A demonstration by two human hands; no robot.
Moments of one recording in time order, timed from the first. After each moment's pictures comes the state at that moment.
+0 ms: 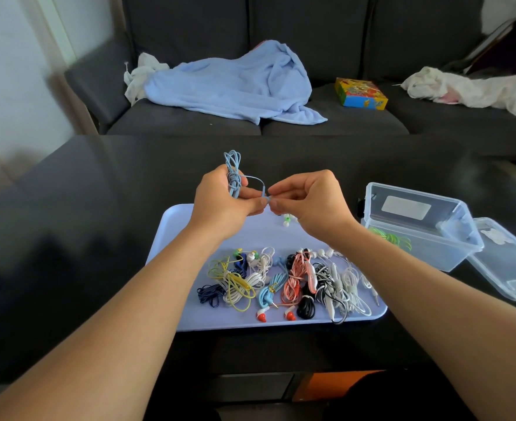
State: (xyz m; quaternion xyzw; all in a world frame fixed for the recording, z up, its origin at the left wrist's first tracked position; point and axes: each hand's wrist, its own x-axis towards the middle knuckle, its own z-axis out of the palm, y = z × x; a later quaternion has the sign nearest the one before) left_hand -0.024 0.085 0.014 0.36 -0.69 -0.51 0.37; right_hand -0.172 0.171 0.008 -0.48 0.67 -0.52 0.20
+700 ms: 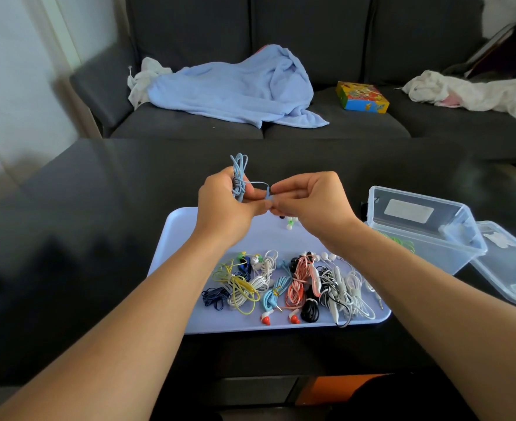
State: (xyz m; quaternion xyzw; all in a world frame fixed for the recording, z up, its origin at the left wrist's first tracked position) left_hand -0.022 0.091 0.015 0.35 -0.72 -0.45 0.40; right_hand -0.159 0.172 0.020 -0.44 0.65 -0.57 0.25
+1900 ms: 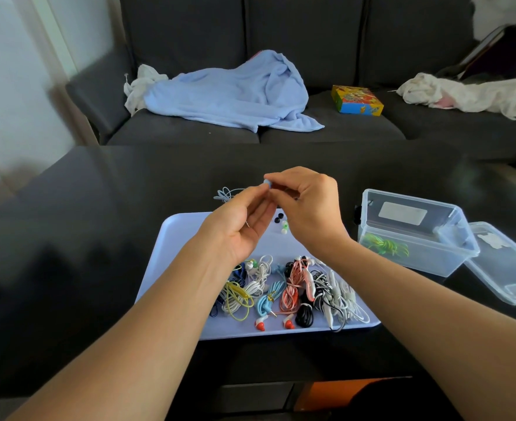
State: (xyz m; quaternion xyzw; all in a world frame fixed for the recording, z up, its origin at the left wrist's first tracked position) left_hand -0.043 0.113 0.032 0.33 -0.30 -0.84 0.32; right_hand -0.158 0.166 0.011 -0.54 0.63 -0.56 -0.02
